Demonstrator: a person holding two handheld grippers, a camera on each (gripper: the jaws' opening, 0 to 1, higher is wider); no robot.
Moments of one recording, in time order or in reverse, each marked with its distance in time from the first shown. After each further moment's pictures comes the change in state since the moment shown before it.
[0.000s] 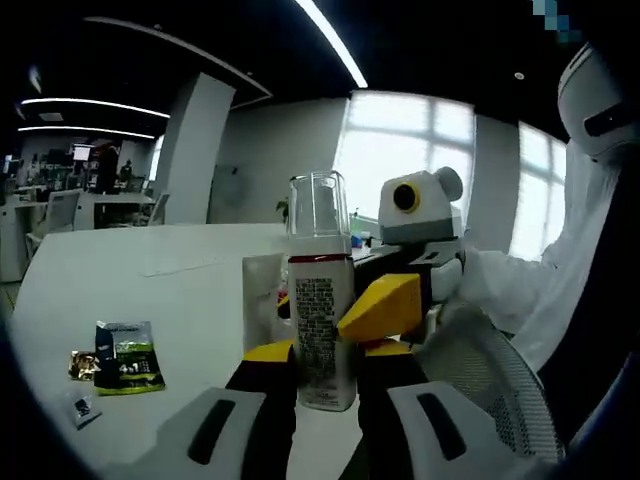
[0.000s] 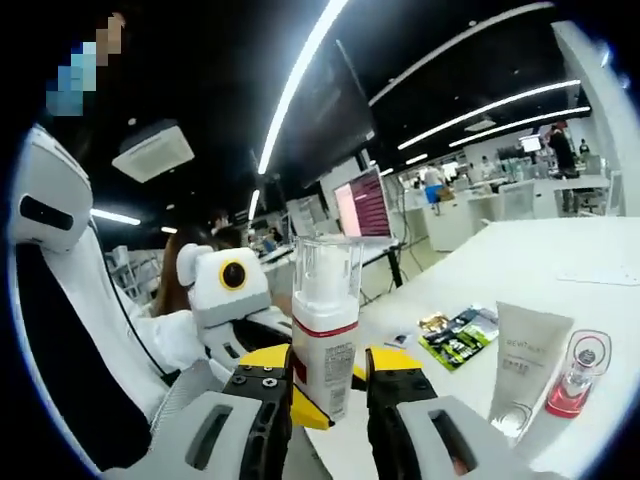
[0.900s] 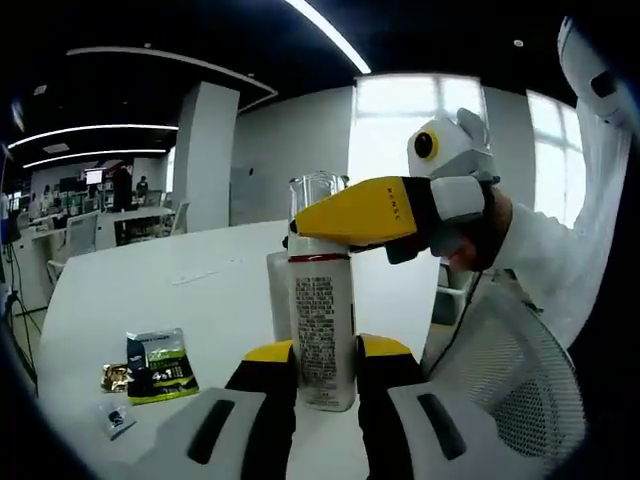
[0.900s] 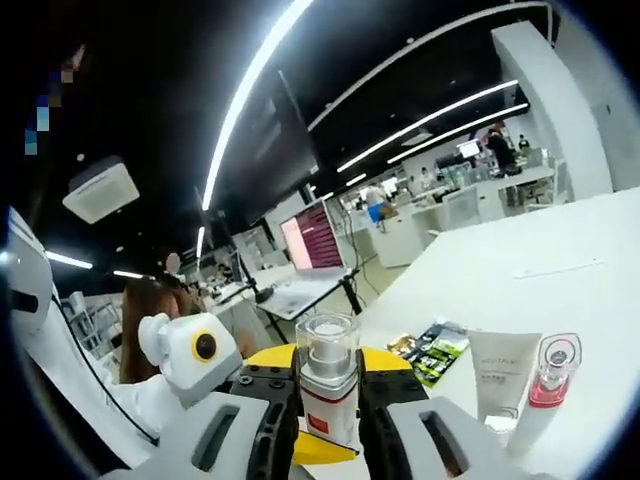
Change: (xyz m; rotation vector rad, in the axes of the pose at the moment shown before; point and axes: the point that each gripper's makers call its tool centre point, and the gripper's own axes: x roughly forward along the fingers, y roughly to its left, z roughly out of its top) left arm -0.006 0.017 -0.004 0.103 0.041 0.103; right arm 0.002 -0.015 0.030 0.043 -0.091 -0.190
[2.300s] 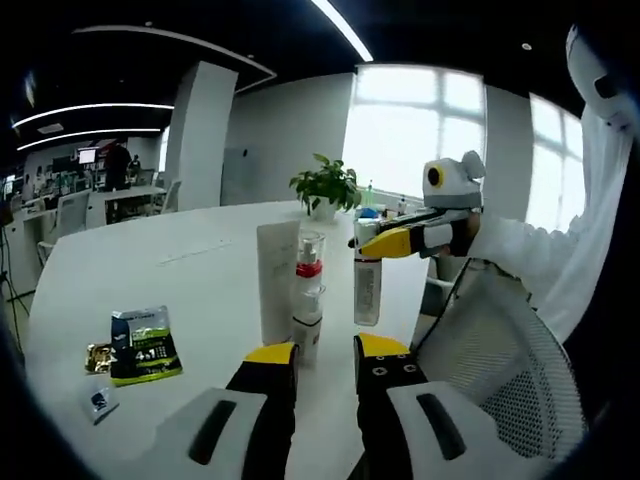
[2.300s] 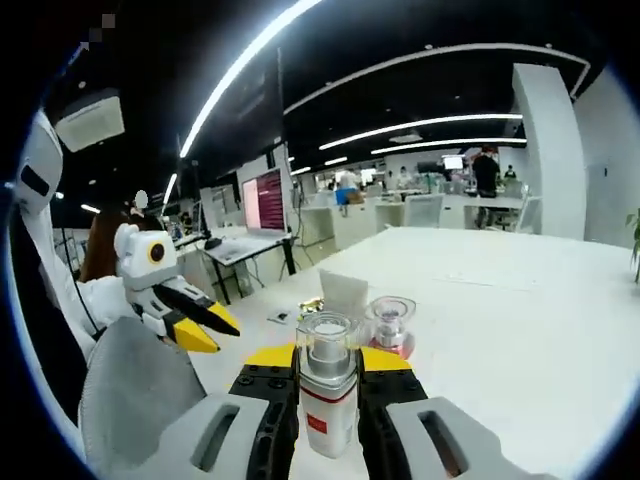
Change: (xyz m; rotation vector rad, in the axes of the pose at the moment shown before) left arm 0.005 -0.009 -0.019 -0.055 0.071 -0.039; right arm -0.091 -0.120 -0.035 -0.223 0.086 -0.195
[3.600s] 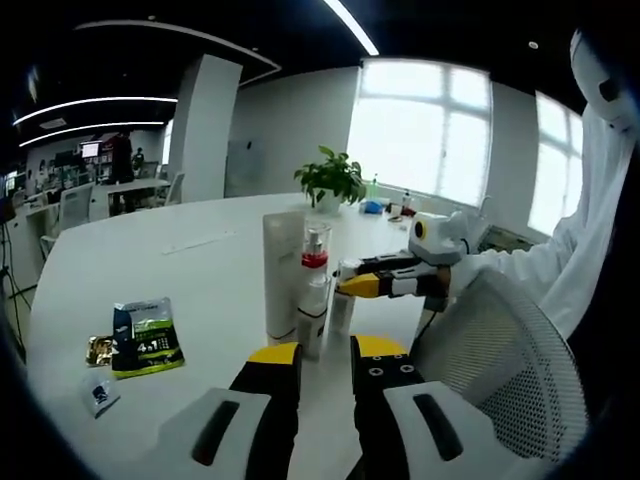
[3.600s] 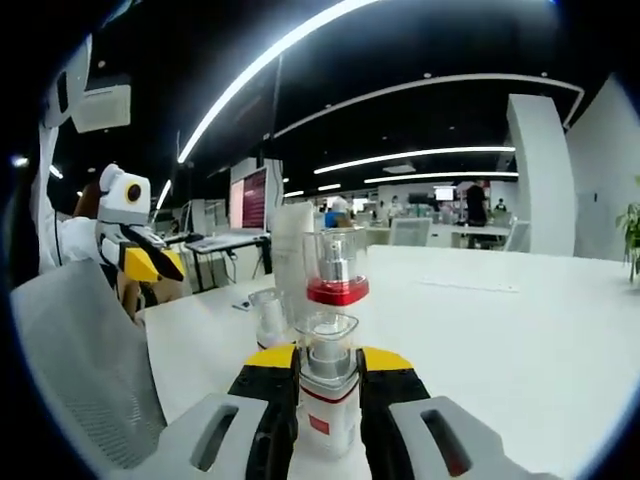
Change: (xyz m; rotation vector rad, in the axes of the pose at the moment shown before) left arm 0.000 0.007 -0.007 -0.008 0.032 0.020; right arm 0.023 -0.030 -0.052 -0.064 -0.118 -0.046
